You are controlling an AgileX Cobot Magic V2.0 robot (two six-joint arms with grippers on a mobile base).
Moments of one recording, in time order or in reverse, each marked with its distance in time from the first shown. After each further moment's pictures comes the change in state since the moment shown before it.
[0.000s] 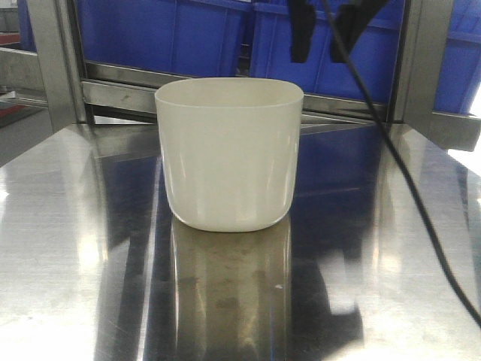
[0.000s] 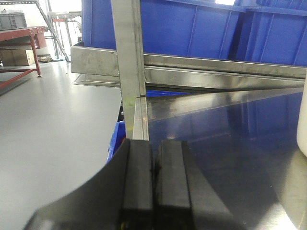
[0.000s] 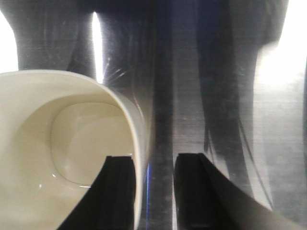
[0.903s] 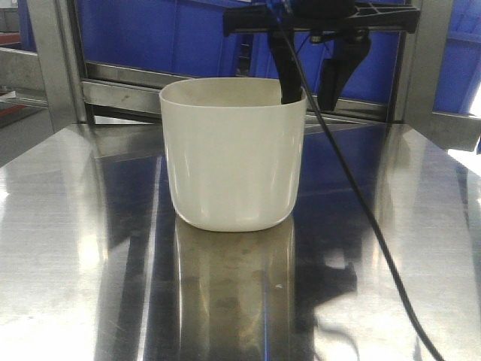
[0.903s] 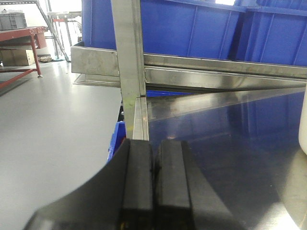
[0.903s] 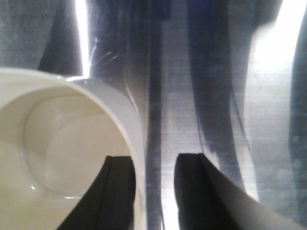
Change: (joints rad) left arm 0.000 0.000 0.000 0.000 0.000 0.000; right arm -0.022 0.110 -0.003 0.035 0.002 -0.026
